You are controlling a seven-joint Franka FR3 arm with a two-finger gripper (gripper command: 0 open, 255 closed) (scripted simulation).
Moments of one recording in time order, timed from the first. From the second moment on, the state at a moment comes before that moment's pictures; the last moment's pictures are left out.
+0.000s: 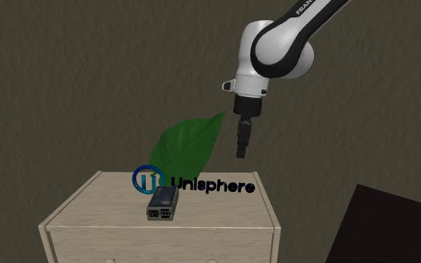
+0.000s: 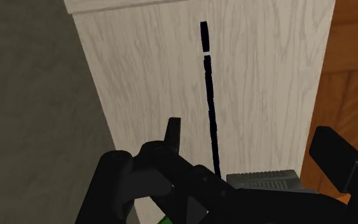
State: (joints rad) arm 0.15 0.05 0.03 -2.35 0.13 2.47 -0.49
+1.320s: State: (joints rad) arm 0.18 0.51 0.07 -2.08 0.11 2.71 -0.60
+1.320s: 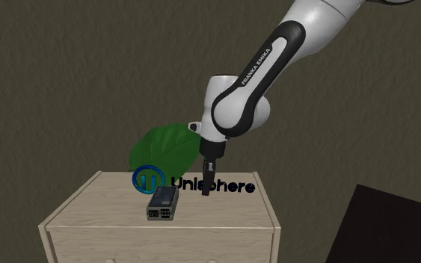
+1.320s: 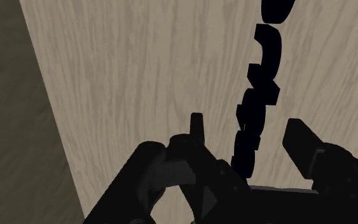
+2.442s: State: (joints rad) arm 0.18 0.43 0.07 -2.09 0.11 2.64 -0.59
